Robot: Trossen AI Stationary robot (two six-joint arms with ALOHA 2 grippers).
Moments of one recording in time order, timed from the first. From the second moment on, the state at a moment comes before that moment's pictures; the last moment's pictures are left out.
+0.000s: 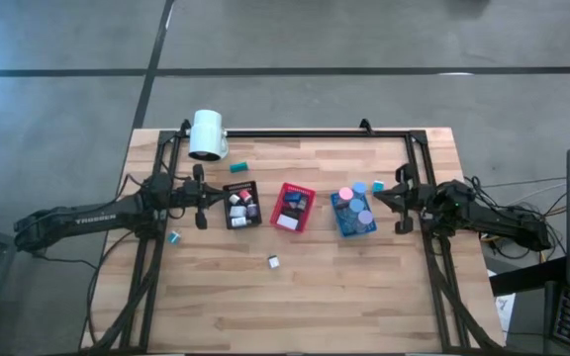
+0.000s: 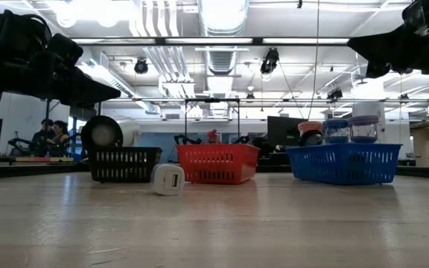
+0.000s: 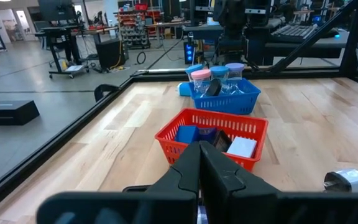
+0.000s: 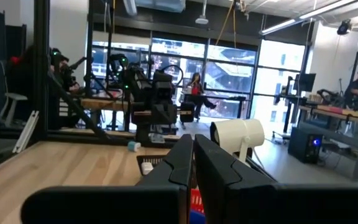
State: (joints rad) left arm 0.40 0.52 0.01 0.39 0.26 0.12; right arm -0.22 0.02 0.01 0.21 -0.13 -0.05
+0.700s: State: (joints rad) left arm 0.40 0.52 0.09 0.32 0.26 -0.11; right arm -0.22 0.07 0.01 0.22 -0.13 -0.03
